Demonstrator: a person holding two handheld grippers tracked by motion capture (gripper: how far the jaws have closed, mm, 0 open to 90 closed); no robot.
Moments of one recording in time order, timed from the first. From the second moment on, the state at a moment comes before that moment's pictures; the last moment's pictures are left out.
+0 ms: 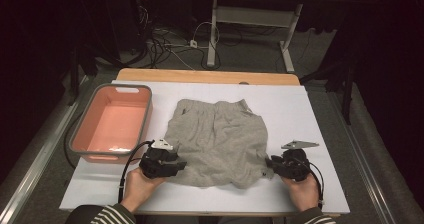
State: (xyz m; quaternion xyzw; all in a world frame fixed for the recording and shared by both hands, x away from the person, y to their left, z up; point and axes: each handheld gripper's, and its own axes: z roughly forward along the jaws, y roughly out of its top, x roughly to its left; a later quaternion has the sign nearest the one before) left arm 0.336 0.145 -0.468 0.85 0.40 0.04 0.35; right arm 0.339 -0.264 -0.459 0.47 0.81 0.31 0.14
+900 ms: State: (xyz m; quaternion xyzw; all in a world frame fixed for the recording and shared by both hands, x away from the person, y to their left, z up) left arm 0.338 0.130 -0.474 0.86 0.37 0.04 0.34; right arm 0.306 -0.301 -0.439 0.52 0.77 0.32 0.17
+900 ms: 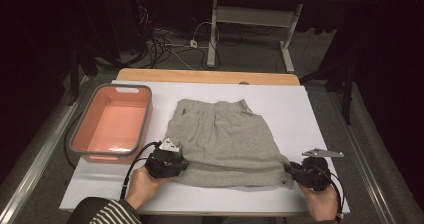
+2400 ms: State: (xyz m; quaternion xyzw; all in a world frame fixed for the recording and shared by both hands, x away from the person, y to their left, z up) left arm 0.309 0.097 -0.472 0.89 0.32 0.03 0.33; right arm 0.305 -0.206 -0.459 0.37 0.88 0.27 0.09
